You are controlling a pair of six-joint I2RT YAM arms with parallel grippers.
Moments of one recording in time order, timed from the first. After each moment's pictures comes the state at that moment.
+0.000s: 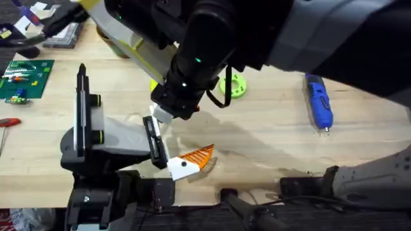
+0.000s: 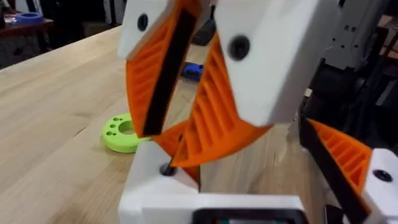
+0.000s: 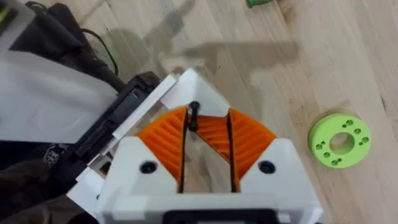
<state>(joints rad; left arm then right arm) 0.03 0.00 0.01 -0.14 1.27 0.01 1.06 1.75 1.76 -1.17 -0.08 0.01</state>
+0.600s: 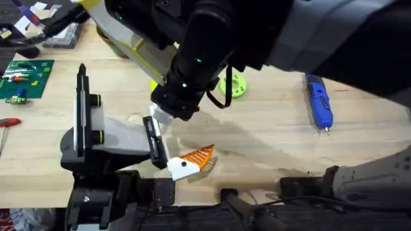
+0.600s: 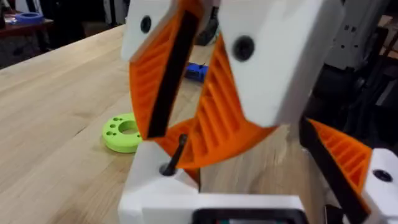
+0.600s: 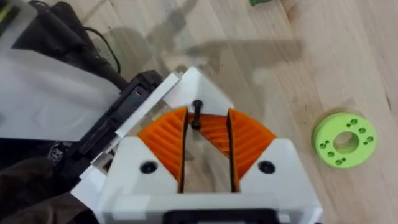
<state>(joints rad) 0.03 0.00 0.01 -0.14 1.27 0.01 1.06 1.76 1.76 -1.18 -0.09 0.02</state>
